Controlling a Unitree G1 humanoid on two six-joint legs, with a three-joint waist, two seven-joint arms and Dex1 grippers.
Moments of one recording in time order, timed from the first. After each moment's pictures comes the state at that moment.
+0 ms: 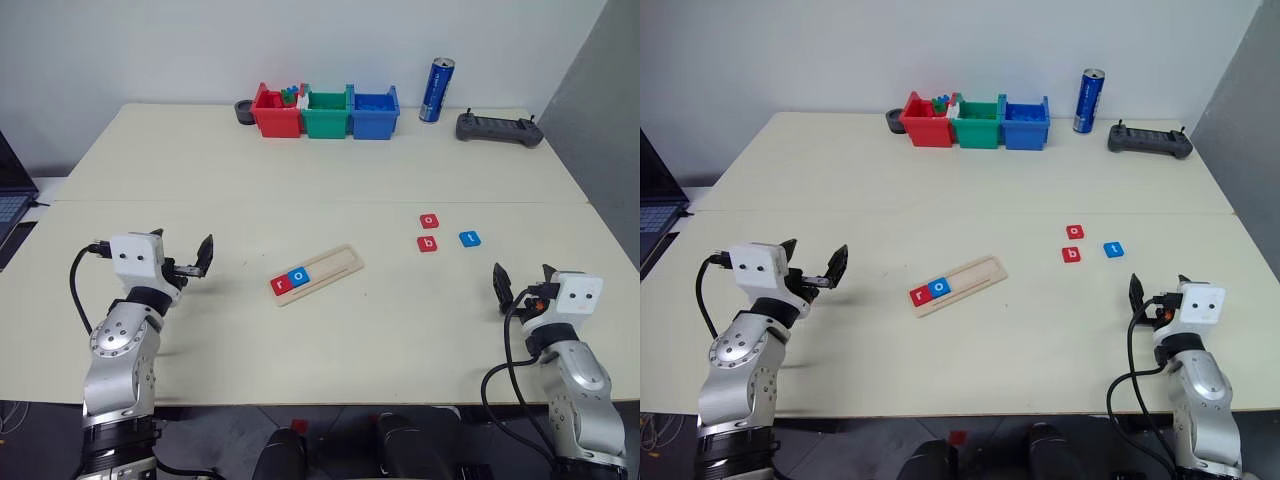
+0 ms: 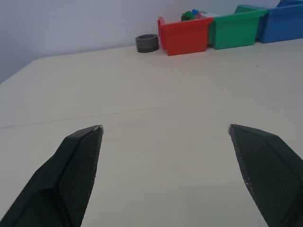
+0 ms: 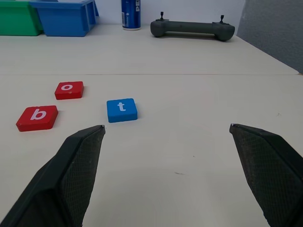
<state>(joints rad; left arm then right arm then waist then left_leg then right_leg) -0.14 0.43 0.35 -0.05 -0.28 0.17 -0.36 0.06 -0.29 -0.30 -0.19 0.28 0.12 0.21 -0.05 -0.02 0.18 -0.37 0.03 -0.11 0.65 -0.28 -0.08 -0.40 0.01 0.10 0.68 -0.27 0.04</state>
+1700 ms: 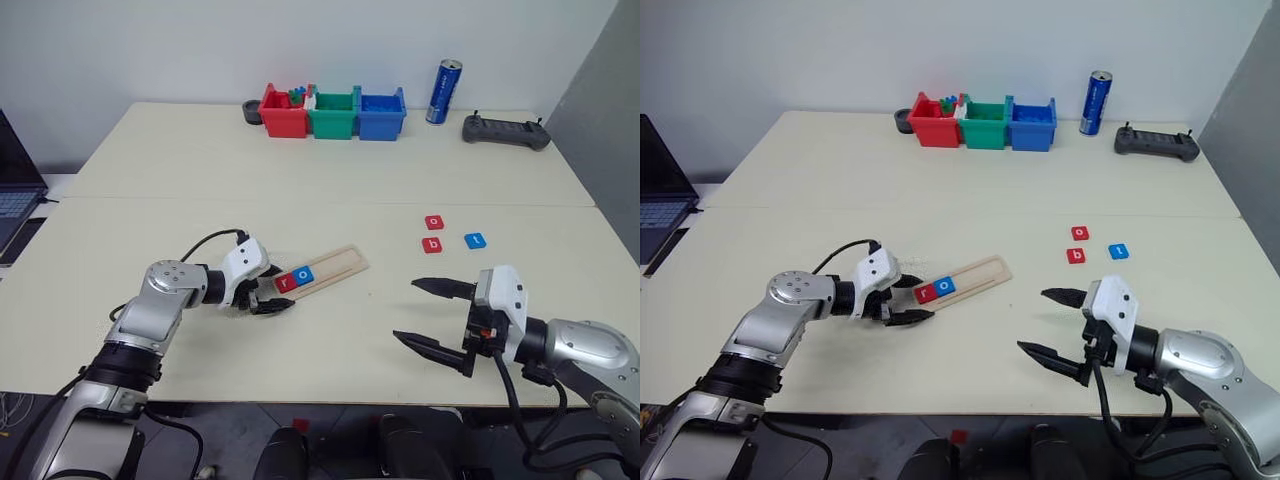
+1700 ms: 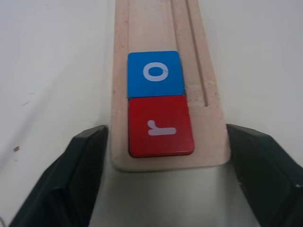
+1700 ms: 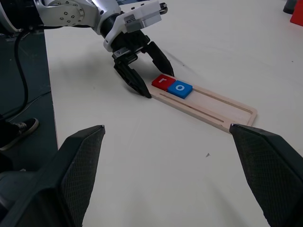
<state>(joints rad) -0.48 0.70 -0.19 0.24 -0.13 0.29 -1.12 0.01 -0.76 -0.07 -0.74 0.65 0.60 0.73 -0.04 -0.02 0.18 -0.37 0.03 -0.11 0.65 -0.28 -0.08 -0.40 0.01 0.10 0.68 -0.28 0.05</state>
